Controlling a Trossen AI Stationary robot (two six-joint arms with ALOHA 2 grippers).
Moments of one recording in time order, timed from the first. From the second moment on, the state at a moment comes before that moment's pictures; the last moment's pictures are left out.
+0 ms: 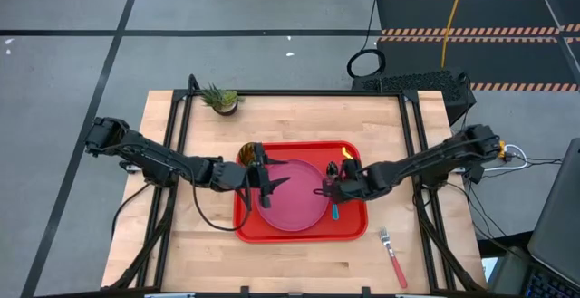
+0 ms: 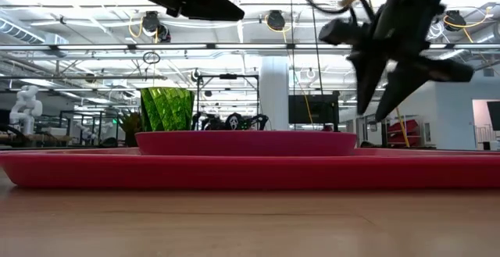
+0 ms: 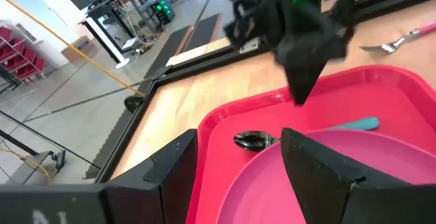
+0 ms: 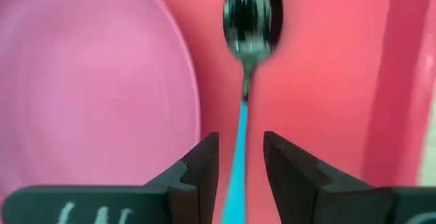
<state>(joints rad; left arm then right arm) -0.25 1.43 0.79 0.35 -0.49 0.29 0.28 1.50 0.95 -0.74 0.25 1.73</state>
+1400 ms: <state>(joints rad) -0.17 1.43 0.79 0.72 -0.29 0.51 0.98 1.57 1.13 -1.03 -0.19 2.27</state>
